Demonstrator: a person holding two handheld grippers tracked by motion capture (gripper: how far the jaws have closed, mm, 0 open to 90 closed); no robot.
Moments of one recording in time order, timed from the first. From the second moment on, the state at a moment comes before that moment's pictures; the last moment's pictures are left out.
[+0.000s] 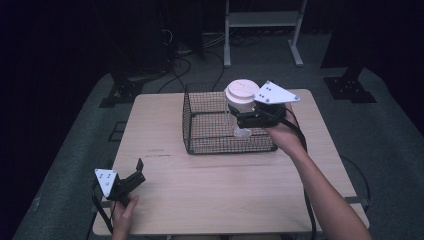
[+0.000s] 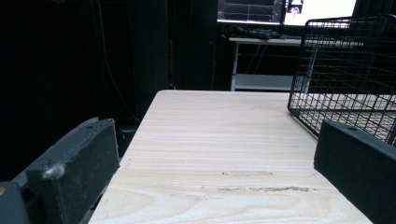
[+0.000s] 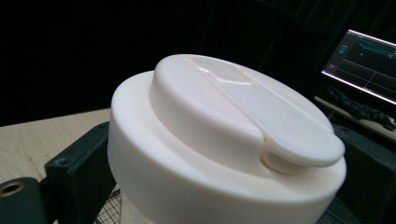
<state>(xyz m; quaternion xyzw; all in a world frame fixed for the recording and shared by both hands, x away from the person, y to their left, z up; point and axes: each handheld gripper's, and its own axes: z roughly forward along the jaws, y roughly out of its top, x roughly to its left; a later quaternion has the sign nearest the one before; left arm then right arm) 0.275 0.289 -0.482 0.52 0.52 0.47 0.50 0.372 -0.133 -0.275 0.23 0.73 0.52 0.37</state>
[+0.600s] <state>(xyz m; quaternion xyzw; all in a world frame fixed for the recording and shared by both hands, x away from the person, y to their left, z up) 0.275 0.289 -0.482 0.52 0.52 0.47 0.50 0.404 -0.122 -0.281 0.24 0.73 0.51 0.38</state>
